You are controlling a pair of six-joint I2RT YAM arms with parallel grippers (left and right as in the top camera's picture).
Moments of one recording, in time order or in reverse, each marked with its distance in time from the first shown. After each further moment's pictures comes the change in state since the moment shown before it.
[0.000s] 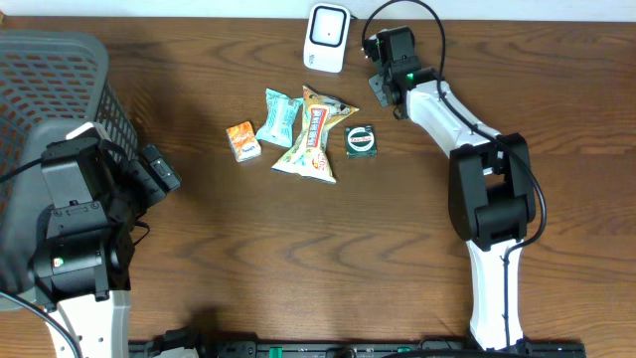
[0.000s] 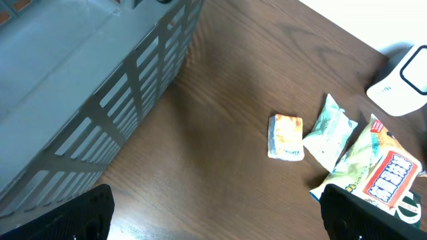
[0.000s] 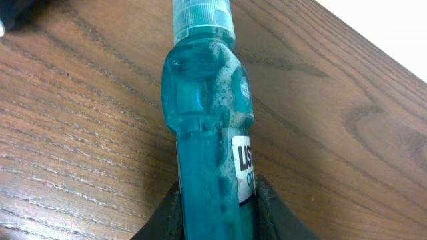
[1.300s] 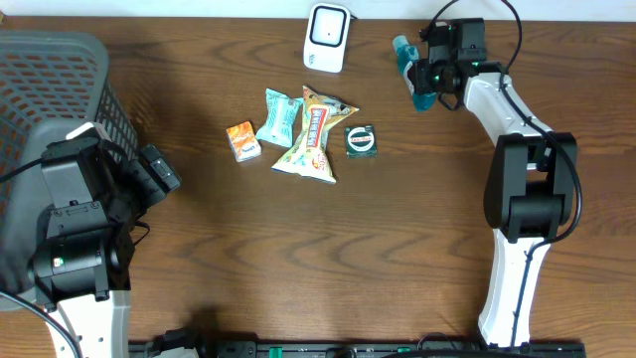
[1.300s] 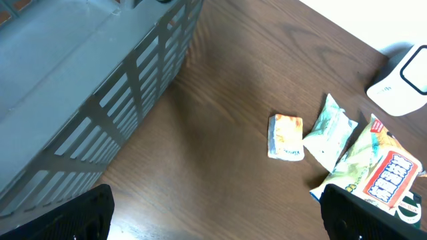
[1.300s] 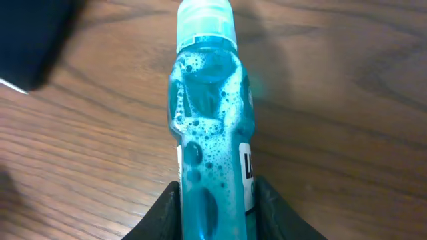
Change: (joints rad) left arm 0.000 0.000 0.000 0.000 0.000 0.000; right arm -0.231 -0.008 0.000 0.002 -0.505 0.229
